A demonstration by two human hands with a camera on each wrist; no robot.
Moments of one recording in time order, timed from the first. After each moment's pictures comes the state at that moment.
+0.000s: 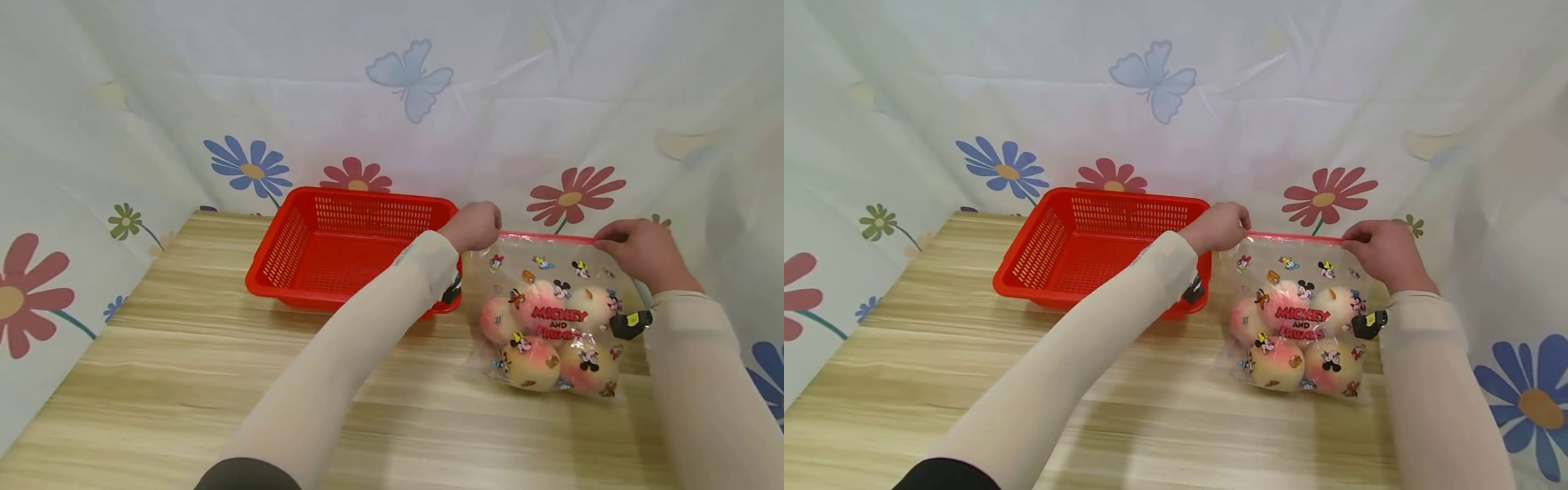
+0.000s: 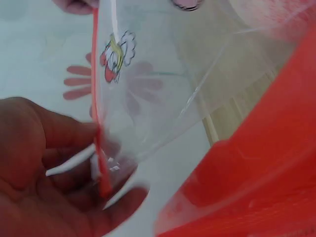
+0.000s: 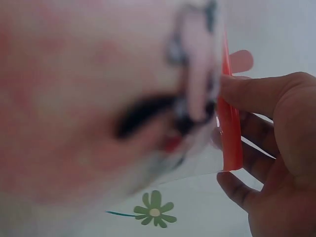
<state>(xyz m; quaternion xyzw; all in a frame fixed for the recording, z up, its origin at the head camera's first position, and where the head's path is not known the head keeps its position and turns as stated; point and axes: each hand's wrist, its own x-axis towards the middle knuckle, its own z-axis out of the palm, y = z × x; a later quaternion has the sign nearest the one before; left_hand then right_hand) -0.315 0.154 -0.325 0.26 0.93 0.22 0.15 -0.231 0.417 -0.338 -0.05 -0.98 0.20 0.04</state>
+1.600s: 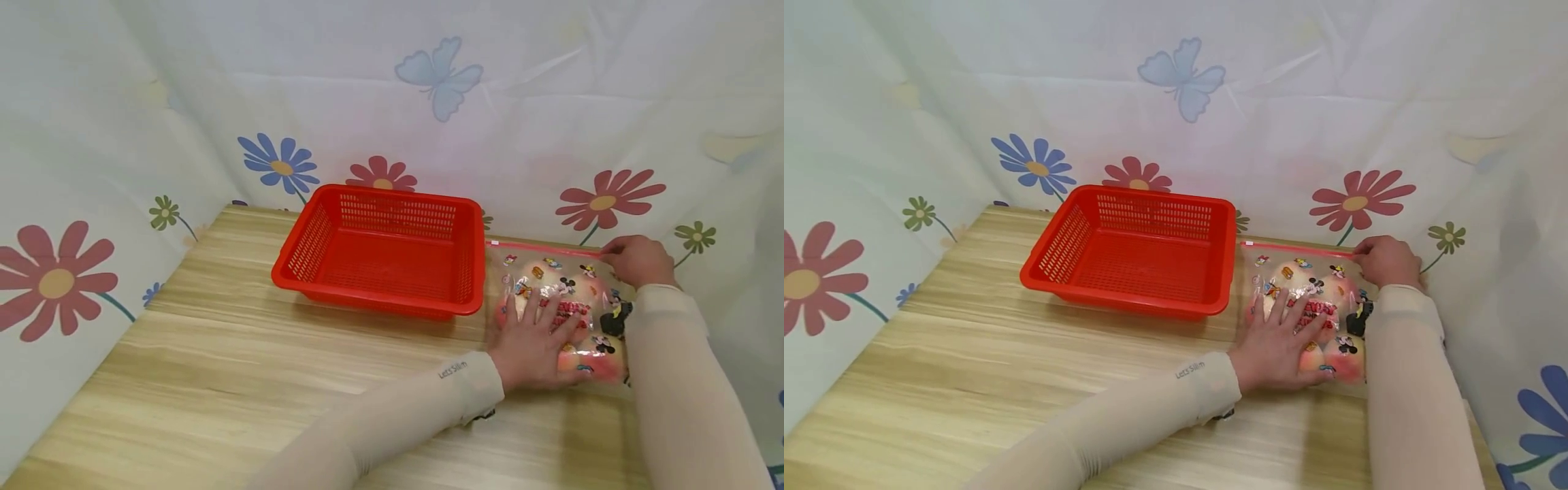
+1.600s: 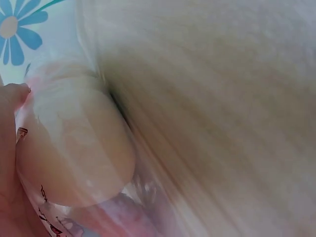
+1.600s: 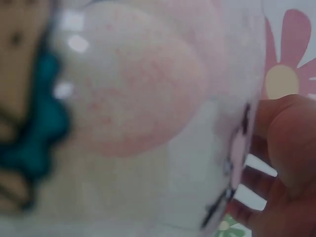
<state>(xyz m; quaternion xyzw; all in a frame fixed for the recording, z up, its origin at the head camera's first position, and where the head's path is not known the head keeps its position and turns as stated) -0.169 0.184 -0.435 0.36 0.93 -0.04 0.01 -0.273 0.416 -0.388 -0.08 -0.98 0.16 -0.03</state>
